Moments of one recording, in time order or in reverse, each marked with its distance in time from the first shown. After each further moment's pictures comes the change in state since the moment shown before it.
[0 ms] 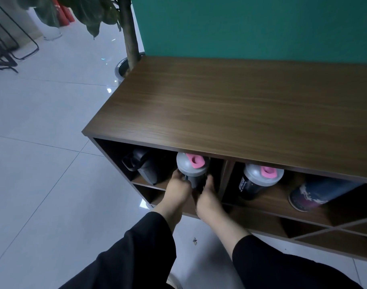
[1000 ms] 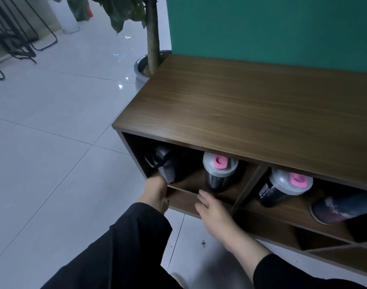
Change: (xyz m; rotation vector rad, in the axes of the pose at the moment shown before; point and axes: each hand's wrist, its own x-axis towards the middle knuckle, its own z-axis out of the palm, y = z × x) left_hand 0.042 -0.016 -0.094 -0.341 0.302 -0.350; right_hand -0.020 0.002 0.031 0.006 -0.330 0.030
